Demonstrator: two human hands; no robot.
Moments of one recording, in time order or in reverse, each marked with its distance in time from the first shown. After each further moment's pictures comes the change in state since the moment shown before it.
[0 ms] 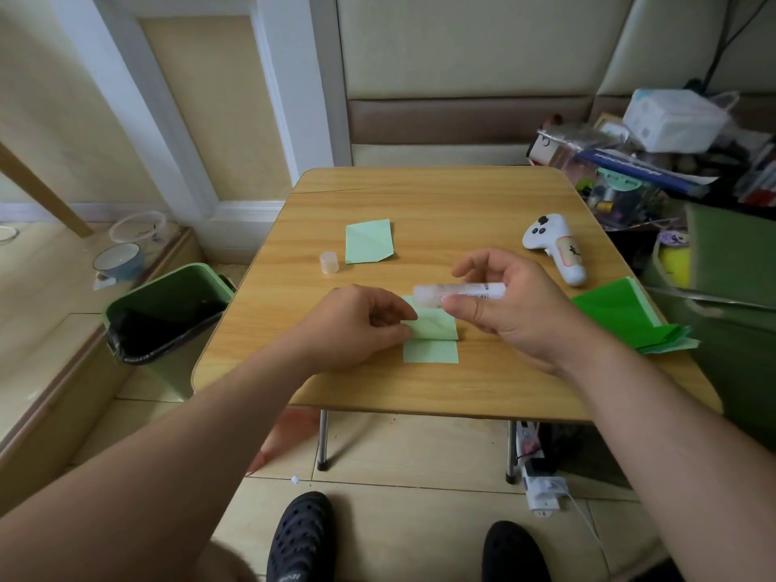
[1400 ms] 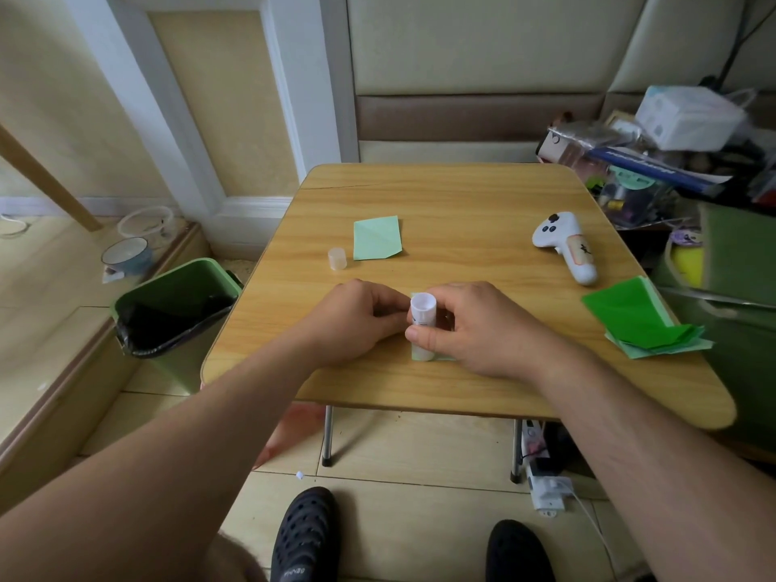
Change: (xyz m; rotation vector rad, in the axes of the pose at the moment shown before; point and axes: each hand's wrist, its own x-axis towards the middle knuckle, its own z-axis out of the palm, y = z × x) left_hand 0.004 -0.008 -0.002 0.010 -0.024 0.012; right_hand 0.010 0.012 0.030 -0.770 -0.225 -0.203
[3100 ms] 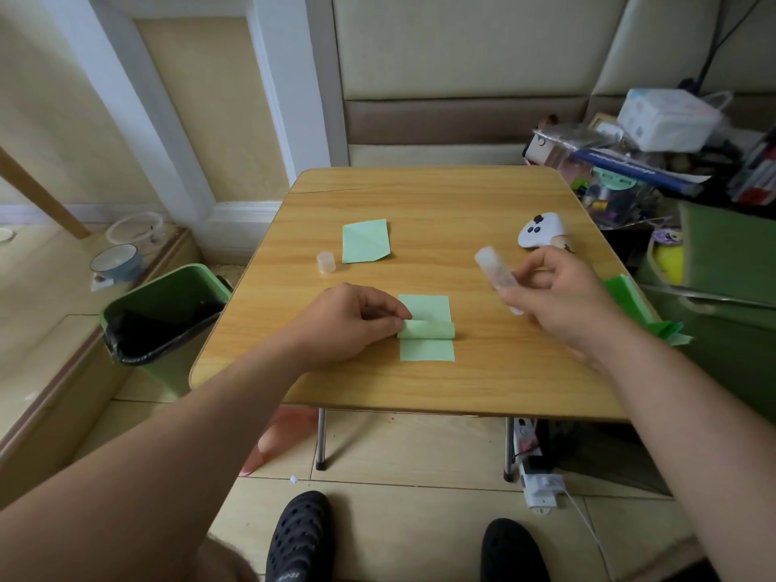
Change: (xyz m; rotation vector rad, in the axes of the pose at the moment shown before) left_hand -0.004 0.005 0.000 -0.126 0.005 -0.049; right_hand -0.030 0.055 -0.049 0.540 0.419 0.449
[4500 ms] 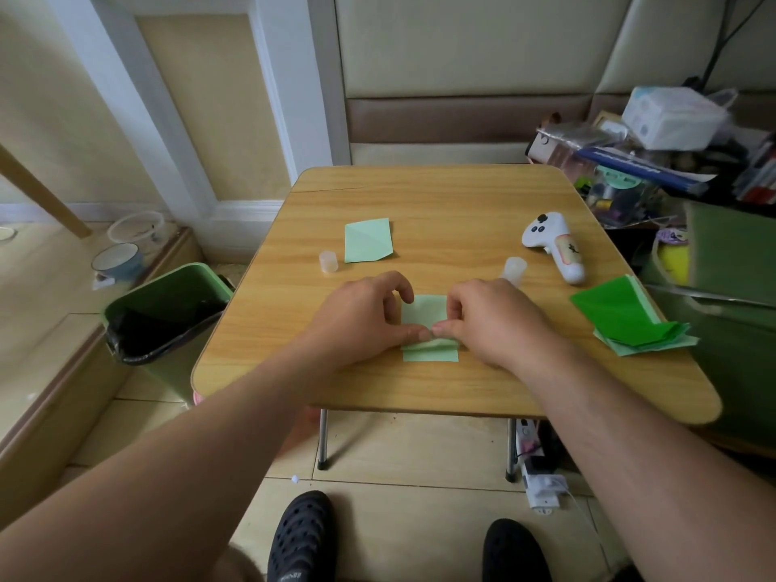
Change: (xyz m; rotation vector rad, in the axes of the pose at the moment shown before) left_hand 0.016 0.004 0.016 0.361 0.146 0.074; right_hand -0.004 -0.022 0.066 -0.904 -0.207 -0.123
